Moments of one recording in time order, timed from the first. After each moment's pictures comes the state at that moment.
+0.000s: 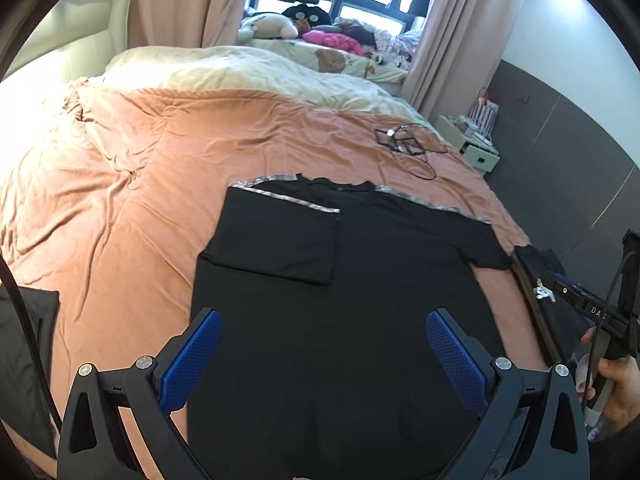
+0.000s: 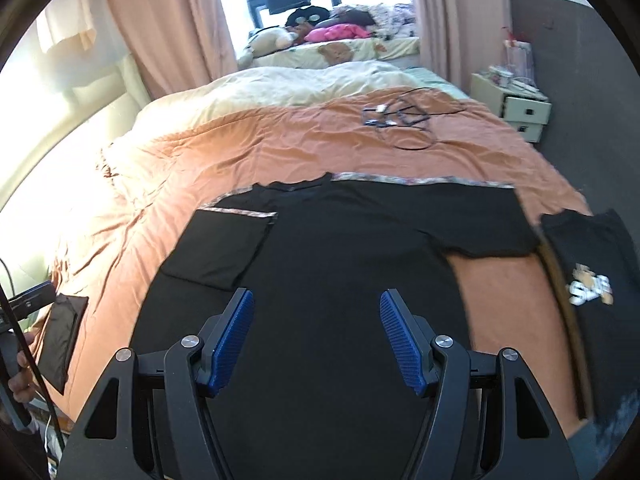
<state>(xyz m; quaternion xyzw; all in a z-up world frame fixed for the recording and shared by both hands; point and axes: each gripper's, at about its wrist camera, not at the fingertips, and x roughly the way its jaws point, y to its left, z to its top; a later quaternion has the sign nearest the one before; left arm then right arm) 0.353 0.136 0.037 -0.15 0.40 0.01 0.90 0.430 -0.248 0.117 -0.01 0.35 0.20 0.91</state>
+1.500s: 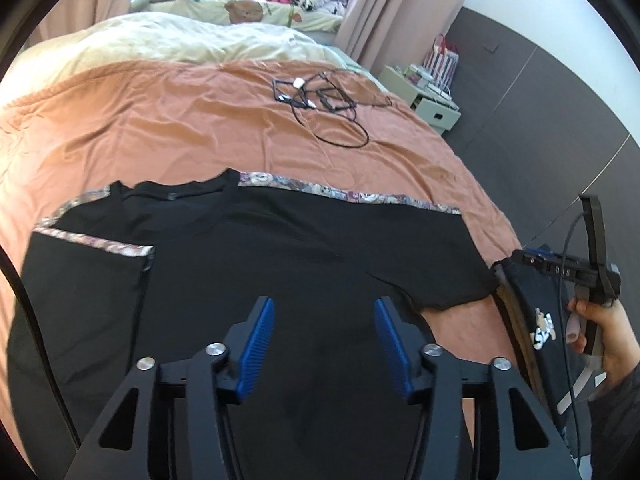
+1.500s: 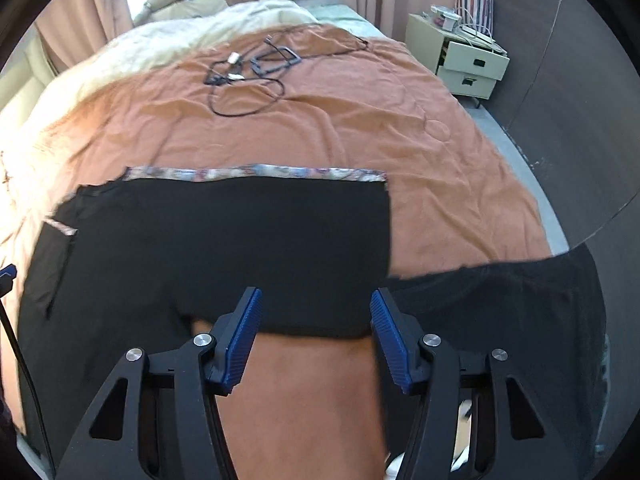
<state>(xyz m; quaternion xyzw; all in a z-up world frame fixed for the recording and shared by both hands) 0.631 -0.044 -0.064 -0.13 0.46 -0.10 0.87 0.725 -0.349 0.063 -0.06 0.47 0.11 0.87</state>
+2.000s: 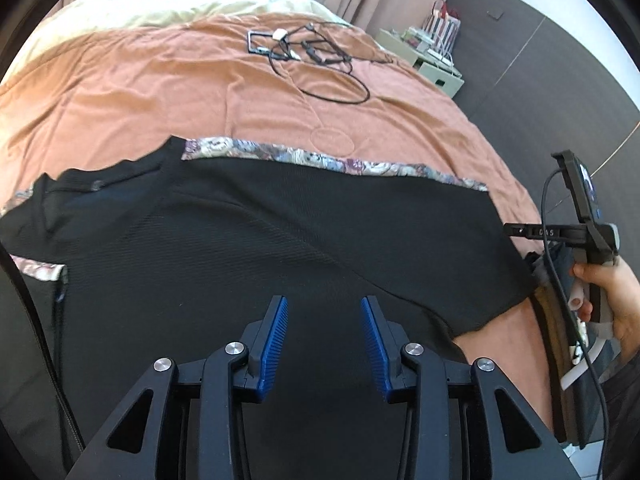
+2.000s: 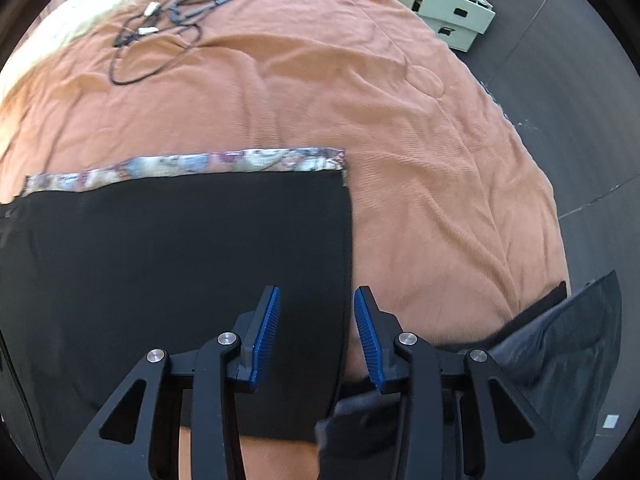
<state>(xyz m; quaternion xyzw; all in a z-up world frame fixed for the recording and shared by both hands) 0.710 -0.079 -0.143 -0.12 0.50 -0.11 0.85 0.861 -0.339 -0.021 -0.08 0.55 0.03 0.83</state>
